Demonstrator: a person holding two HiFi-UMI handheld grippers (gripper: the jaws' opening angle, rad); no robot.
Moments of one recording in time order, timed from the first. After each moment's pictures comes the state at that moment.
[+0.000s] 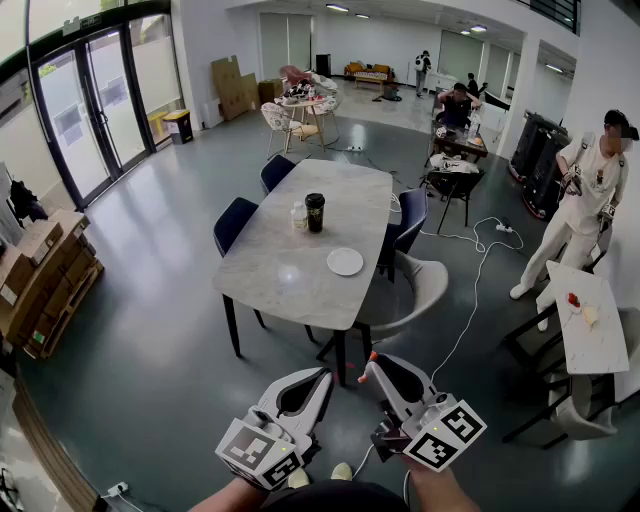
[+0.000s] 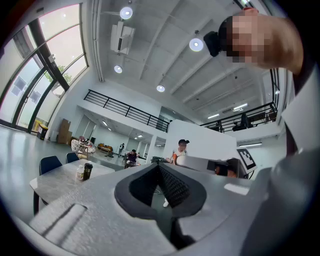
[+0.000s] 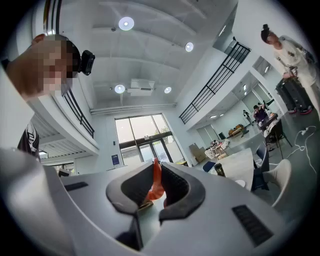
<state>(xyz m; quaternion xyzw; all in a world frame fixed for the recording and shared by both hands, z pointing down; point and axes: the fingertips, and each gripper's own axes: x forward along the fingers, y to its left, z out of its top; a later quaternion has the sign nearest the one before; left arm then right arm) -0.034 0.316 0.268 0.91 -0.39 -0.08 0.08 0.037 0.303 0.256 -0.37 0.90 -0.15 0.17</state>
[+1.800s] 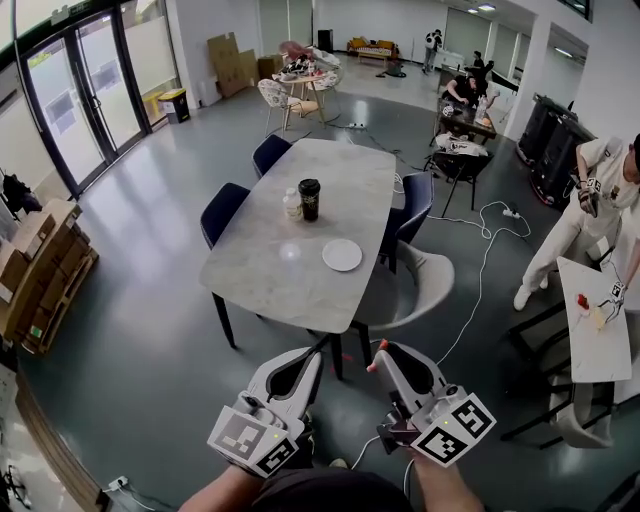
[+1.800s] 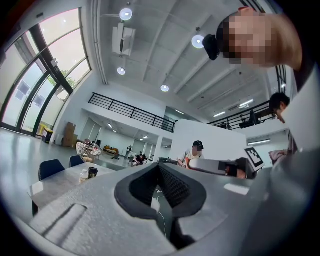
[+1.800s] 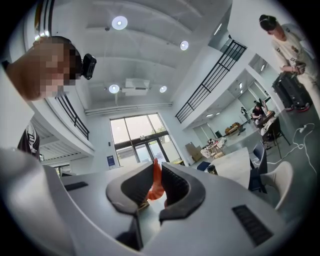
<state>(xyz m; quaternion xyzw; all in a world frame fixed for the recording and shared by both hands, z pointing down) -0.024 0.206 0.280 0.90 -0.42 -0.08 0.07 0.074 0.205 0.272 -0.38 0.89 -0.16 0.17</state>
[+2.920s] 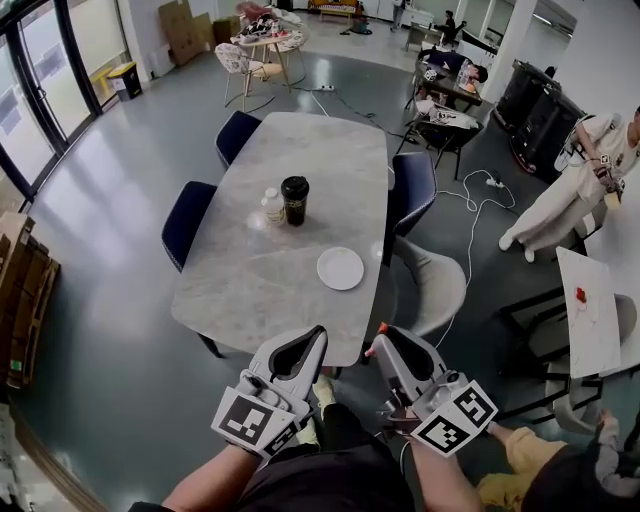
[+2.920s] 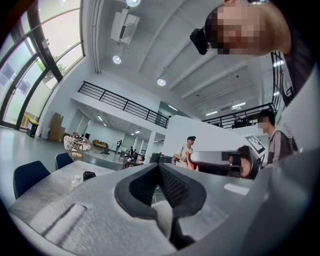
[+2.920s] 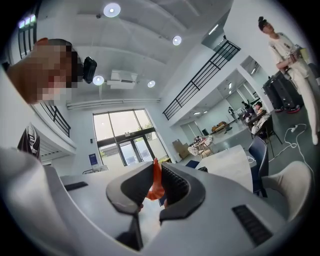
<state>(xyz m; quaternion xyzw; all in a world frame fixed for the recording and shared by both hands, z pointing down) -0.069 -0.035 0.329 0.93 -0.35 -0.06 0.09 0.015 -0.018 0.306 -0.44 0.86 -0.19 0.14</state>
